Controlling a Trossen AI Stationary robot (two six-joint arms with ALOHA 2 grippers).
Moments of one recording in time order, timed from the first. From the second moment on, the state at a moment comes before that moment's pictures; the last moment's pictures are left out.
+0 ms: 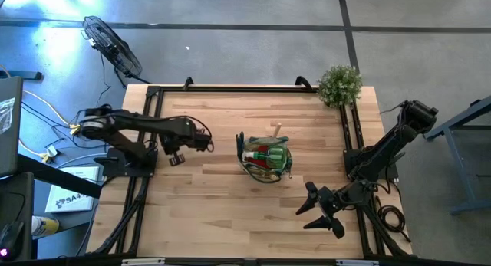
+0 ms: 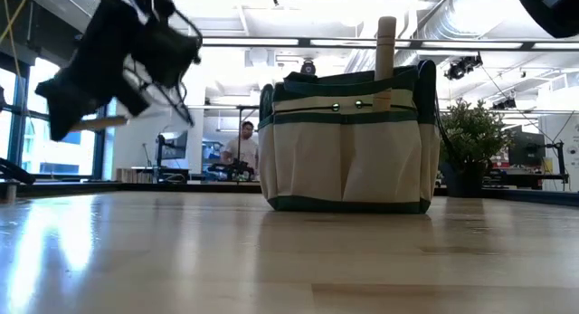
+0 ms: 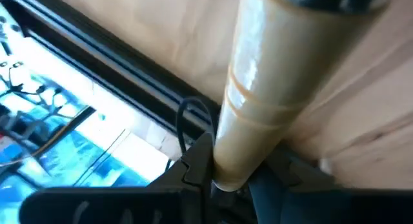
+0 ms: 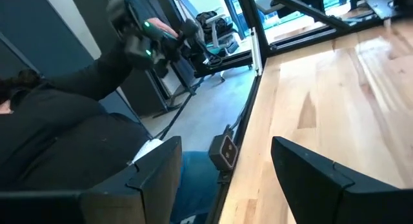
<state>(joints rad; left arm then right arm) 0.10 1.49 0.94 -1.49 -0.27 -0.47 0.86 1.21 0.44 0.65 0.37 0.54</state>
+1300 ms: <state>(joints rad) -0.45 1.17 0.82 0.30 -0.24 0.02 0.77 1.22 0.52 0.97 0.45 -0.07</state>
